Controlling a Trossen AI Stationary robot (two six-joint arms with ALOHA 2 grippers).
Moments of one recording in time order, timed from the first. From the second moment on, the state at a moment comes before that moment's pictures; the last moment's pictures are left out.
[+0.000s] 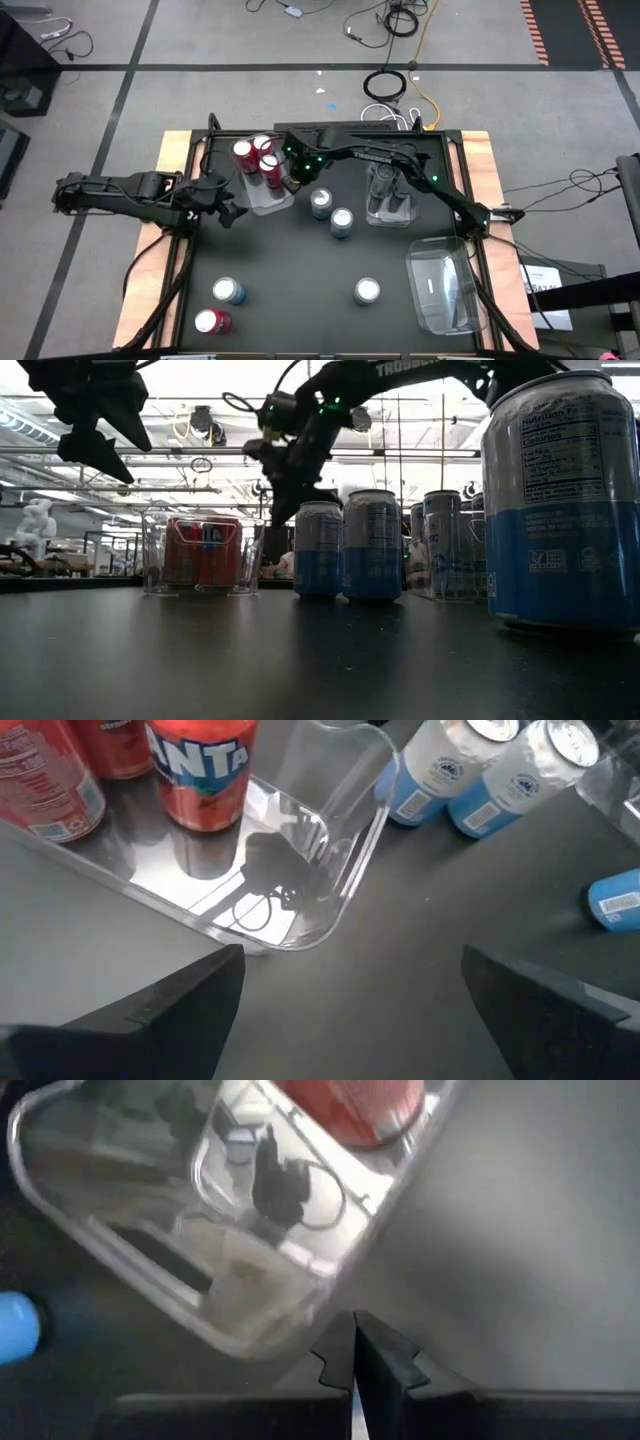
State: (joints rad) left arm -0.06 0.67 0.71 -0.90 -0.24 -0.83; right arm -0.29 2.39 2.31 -1.06 -0.22 0.51
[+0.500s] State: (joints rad) left arm -0.06 0.67 0.71 -0.94 -0.25 -0.83; right arm -0.22 2.43 2.31 -0.87 -0.40 0.48
